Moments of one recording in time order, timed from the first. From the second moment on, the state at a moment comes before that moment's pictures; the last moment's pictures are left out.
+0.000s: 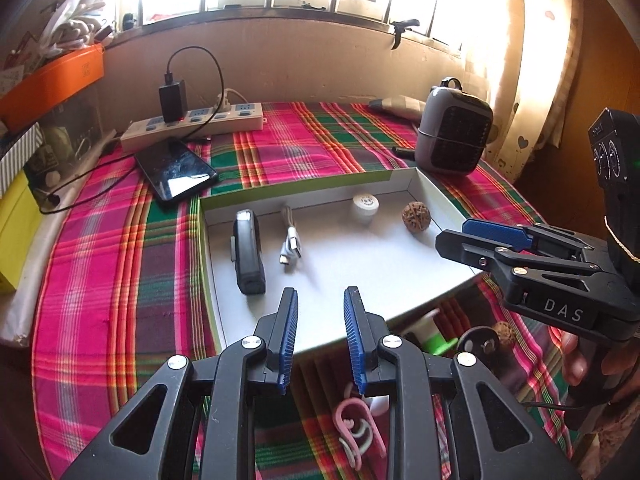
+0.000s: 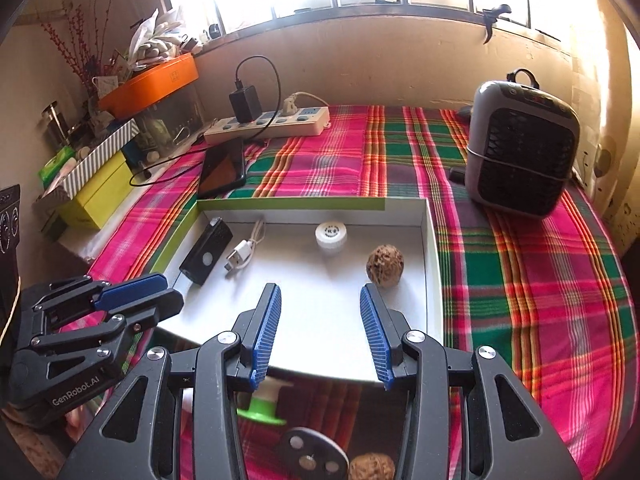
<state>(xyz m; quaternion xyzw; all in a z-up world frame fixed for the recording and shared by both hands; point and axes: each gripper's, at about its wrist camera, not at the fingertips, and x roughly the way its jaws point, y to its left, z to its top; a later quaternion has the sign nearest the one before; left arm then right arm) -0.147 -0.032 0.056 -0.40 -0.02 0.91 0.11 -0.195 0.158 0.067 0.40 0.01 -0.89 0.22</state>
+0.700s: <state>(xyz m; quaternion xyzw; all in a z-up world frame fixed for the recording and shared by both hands) -0.083 -0.041 0.038 -0.41 -0.05 0.90 0.13 -0.134 0.197 0.053 0.39 0.00 -0.90 0.21</state>
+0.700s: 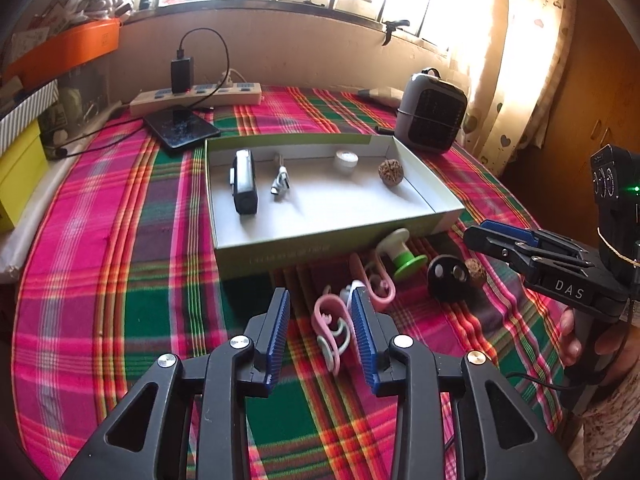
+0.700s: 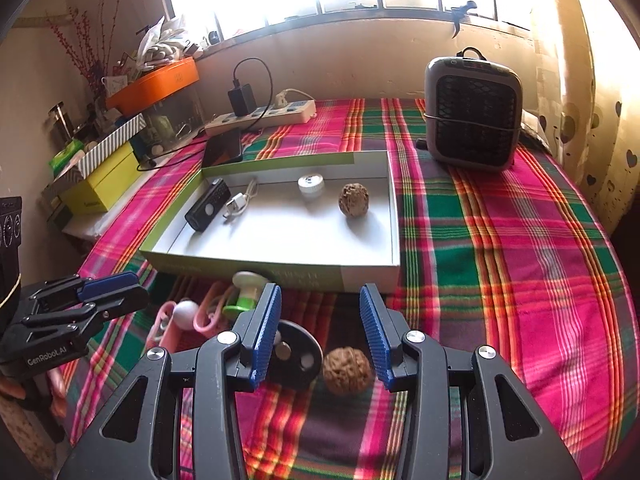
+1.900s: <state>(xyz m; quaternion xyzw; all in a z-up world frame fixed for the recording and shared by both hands) -0.080 -0.026 0.011 -0.44 -0.05 0.89 0.13 -0.096 0.204 0.030 0.40 0.02 -0.89 0.21</state>
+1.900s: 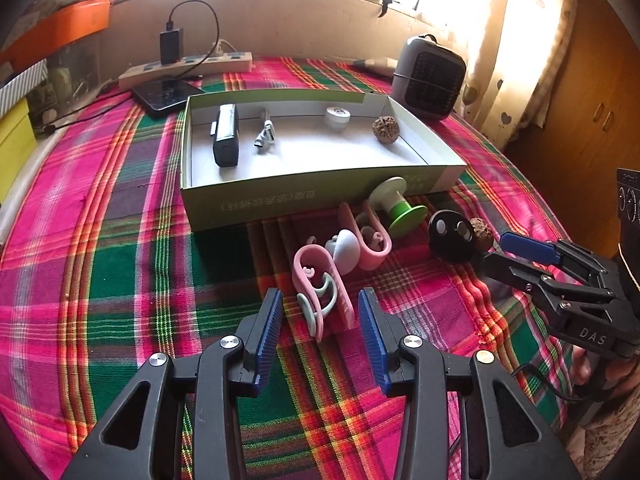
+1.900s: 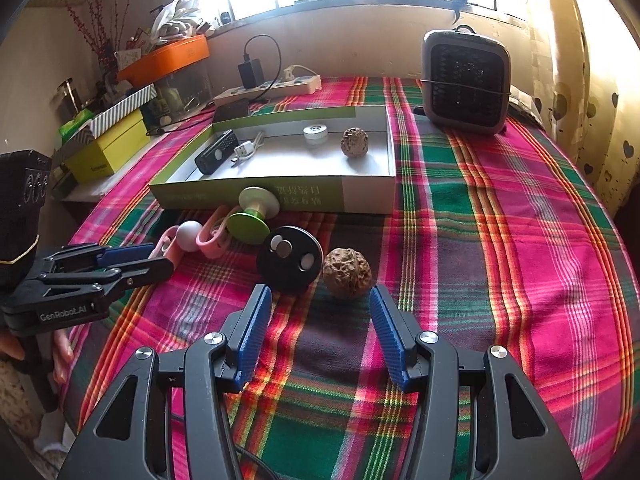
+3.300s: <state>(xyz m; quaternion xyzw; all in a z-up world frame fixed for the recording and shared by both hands) -0.094 -0.045 0.008 -0.42 -0.07 0.90 0.10 -0.122 0.151 0.025 0.42 0.08 -0.86 0.29</state>
